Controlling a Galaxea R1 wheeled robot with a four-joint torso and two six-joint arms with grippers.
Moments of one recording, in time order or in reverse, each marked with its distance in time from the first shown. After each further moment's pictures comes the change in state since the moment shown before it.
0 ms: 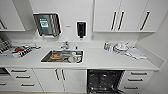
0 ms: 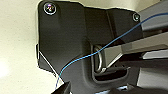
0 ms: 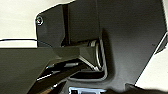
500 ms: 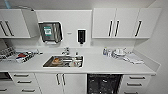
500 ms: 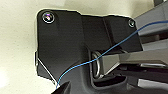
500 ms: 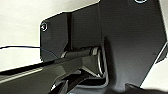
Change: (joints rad) left arm 0.017 0.005 0.000 0.000 0.001 0.000; right arm -0.009 0.000 0.000 -0.003 -0.001 0.000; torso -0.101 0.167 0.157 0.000
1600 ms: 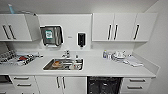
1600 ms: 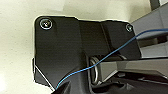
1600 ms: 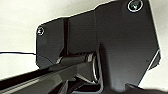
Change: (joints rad) left arm 0.003 0.019 -0.011 -0.001 0.007 0.000; right arm -0.008 0.017 -0.058 -0.001 0.001 0.000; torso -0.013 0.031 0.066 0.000
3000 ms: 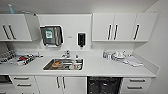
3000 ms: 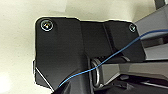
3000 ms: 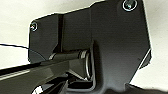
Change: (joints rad) left arm -0.009 0.072 -0.106 -0.001 -0.001 0.000; right arm -0.016 0.046 -0.090 -0.049 0.004 0.000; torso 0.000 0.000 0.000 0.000
